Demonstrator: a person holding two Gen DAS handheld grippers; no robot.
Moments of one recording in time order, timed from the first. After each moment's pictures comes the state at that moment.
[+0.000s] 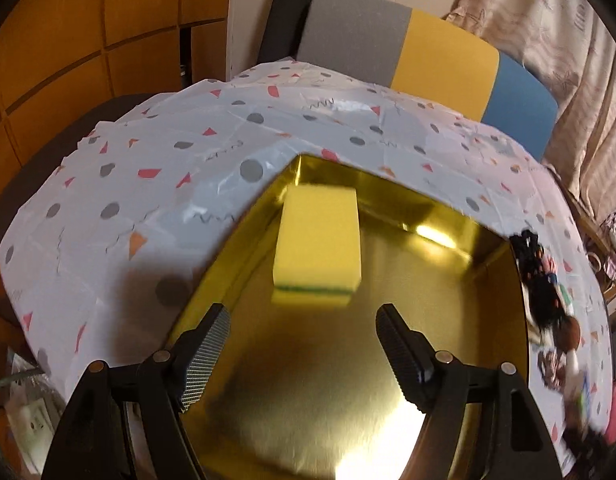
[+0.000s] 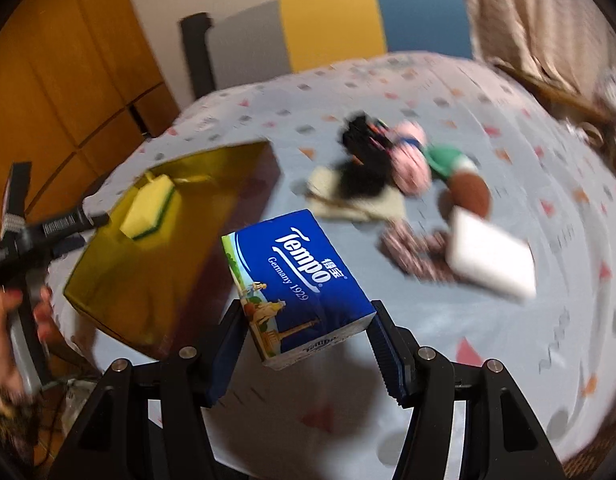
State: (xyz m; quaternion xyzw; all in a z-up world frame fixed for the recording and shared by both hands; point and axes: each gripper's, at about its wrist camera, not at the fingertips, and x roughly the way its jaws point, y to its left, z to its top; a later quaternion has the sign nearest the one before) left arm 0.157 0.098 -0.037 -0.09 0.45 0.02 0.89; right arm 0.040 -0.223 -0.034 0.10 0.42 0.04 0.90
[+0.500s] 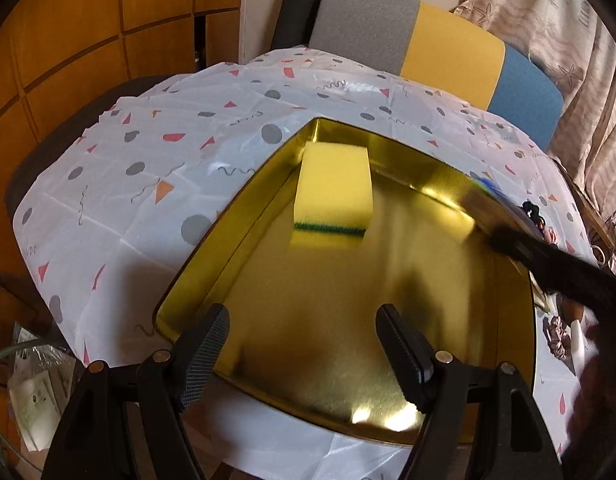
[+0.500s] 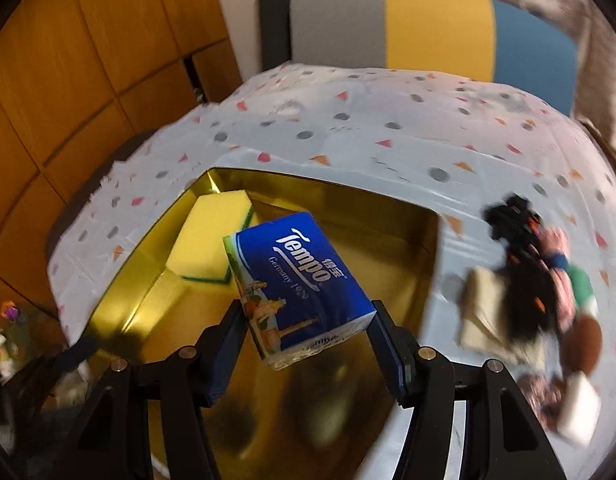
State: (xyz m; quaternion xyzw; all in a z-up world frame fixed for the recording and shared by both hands) left arm 0.113 0.102 -0.049 -0.09 0.47 0.04 0.88; right arm 0.188 -0.089 -0.025 0.01 0.46 0.12 0.88
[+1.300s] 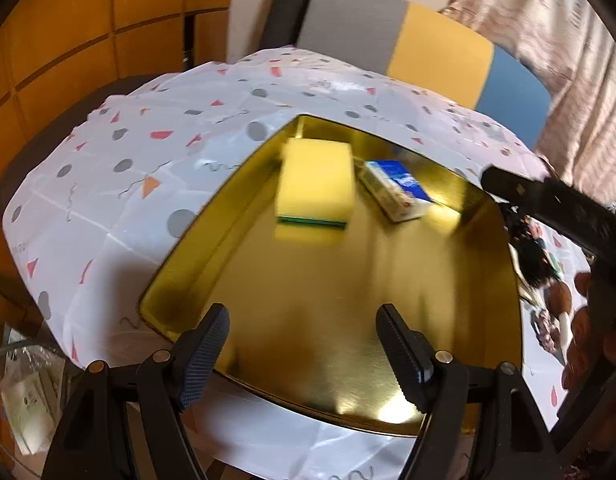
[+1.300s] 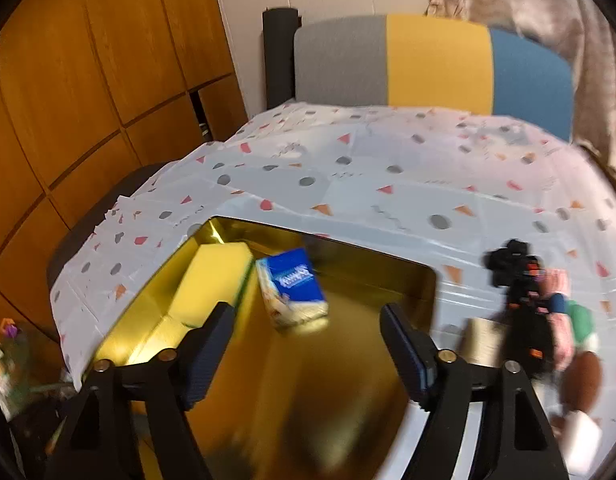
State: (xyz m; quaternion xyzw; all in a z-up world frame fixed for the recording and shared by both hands) left arm 0.105 0.093 -0.046 -0.10 0.46 0.01 0.88; right arm 0.185 -0.102 -0.003 0.03 0.39 0.12 0.91
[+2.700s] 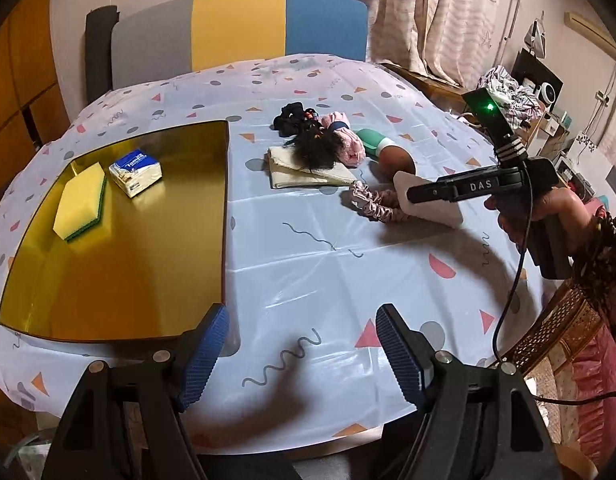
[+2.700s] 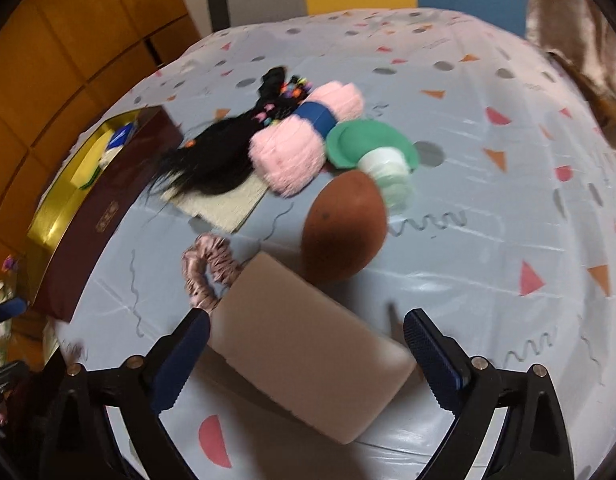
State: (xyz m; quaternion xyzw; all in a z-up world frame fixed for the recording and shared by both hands) left arm 0.014 -0.101 -0.035 0.06 0.45 -0.22 0.87; right arm 0.125 -0.386 -0.094 0.04 0.53 0.15 0.84
